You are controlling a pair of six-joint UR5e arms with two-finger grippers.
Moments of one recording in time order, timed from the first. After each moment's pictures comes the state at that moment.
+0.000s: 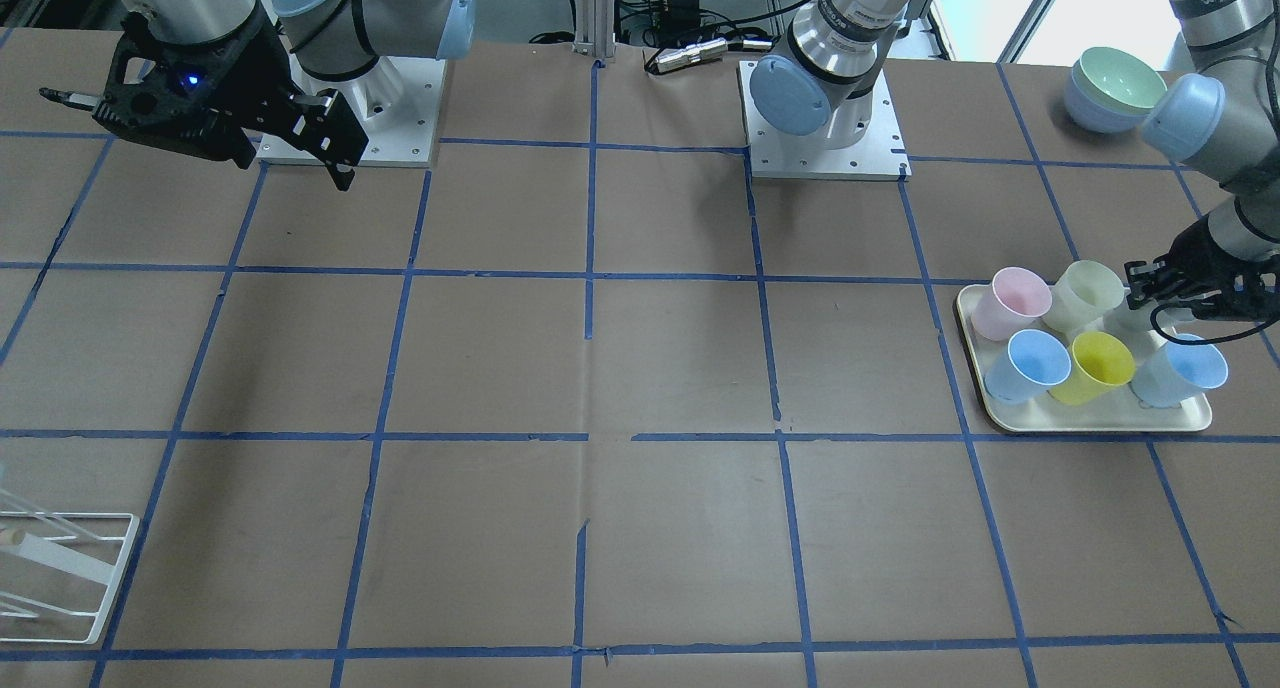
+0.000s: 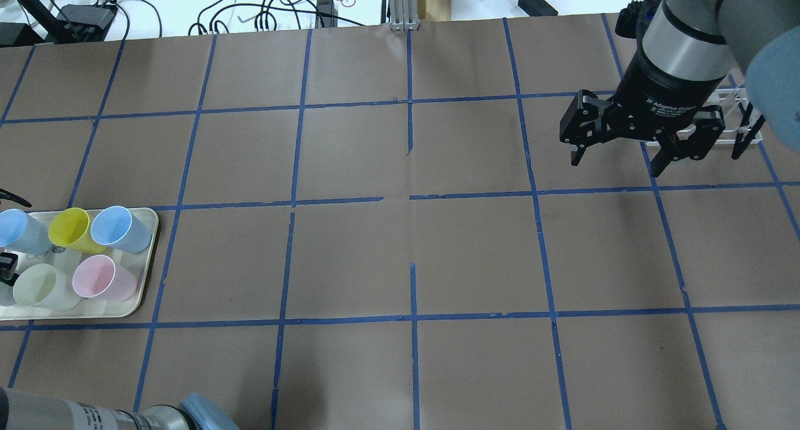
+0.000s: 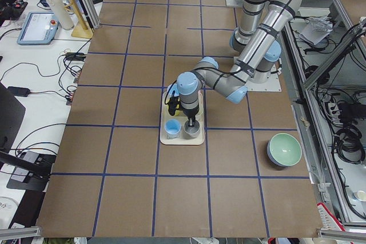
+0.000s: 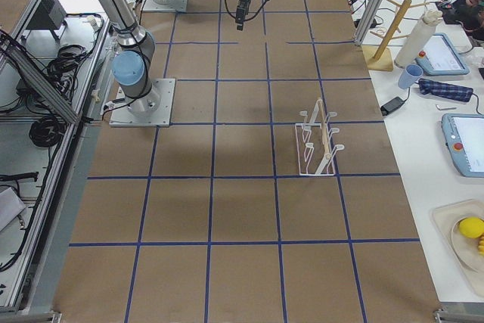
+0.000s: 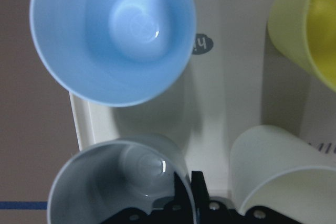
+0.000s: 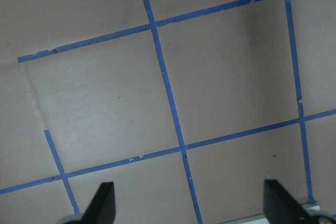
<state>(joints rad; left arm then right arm) -0.67 -1.84 -1.97 -0.92 1.73 0.95 1.54 -1.68 1.66 -1.49 -1.57 0.20</state>
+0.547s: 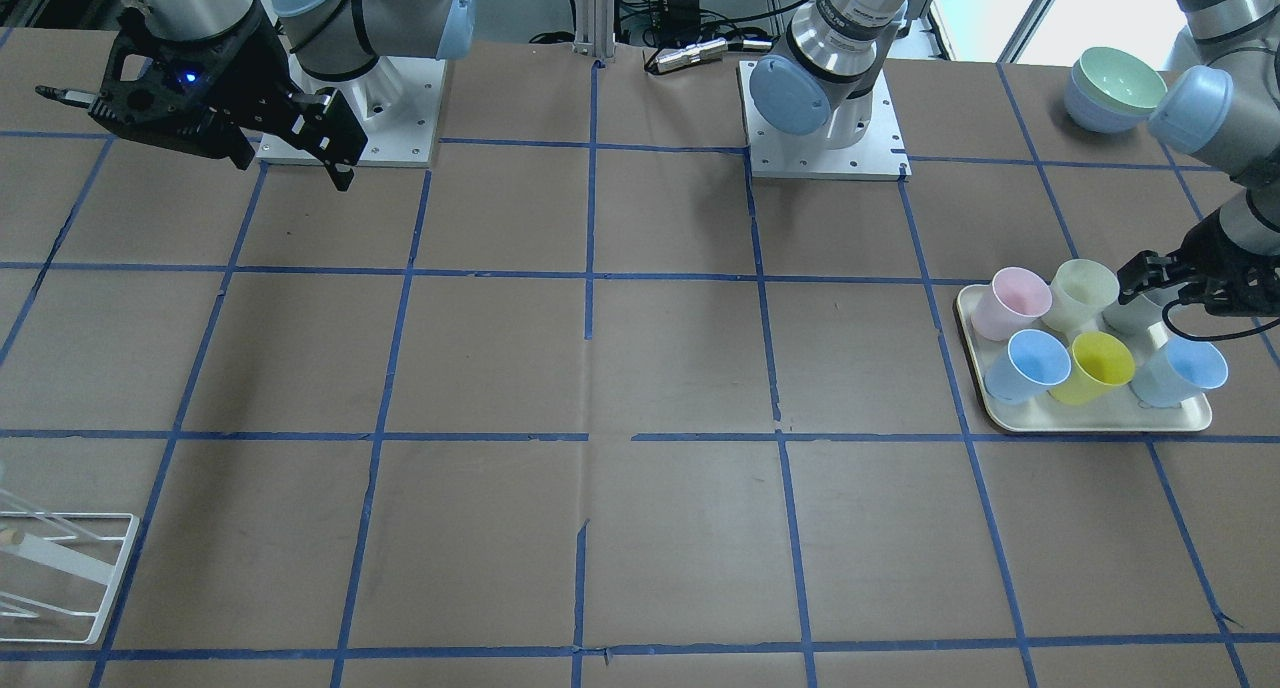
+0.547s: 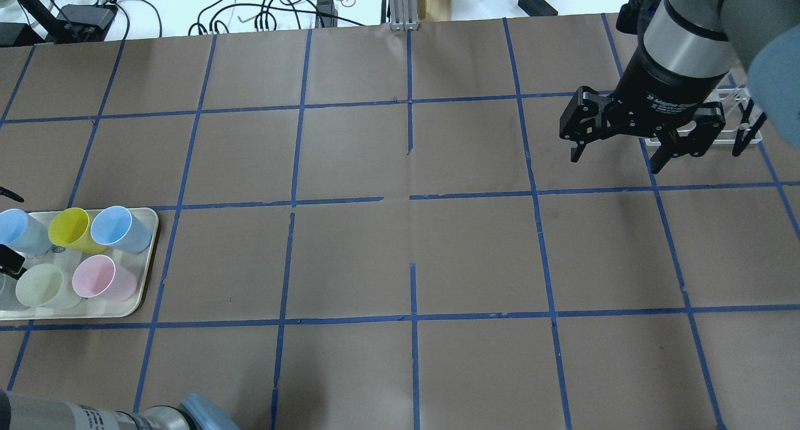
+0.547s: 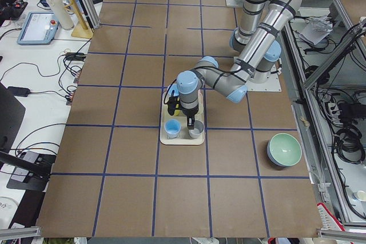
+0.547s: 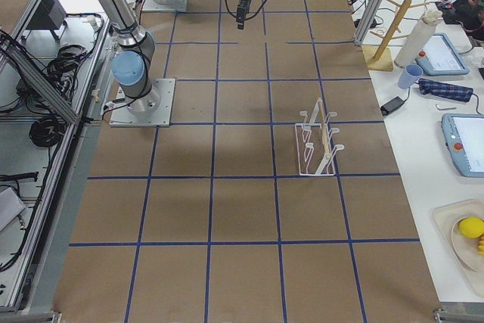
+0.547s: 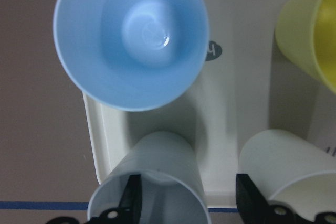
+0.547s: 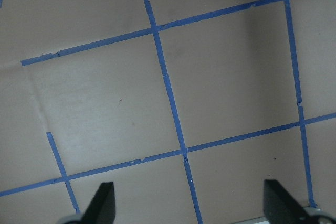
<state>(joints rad) -0.67 -1.81 -1.95 -0.94 1.73 0.95 1.54 -1.68 1.66 -1.50 -1.57 0.20</state>
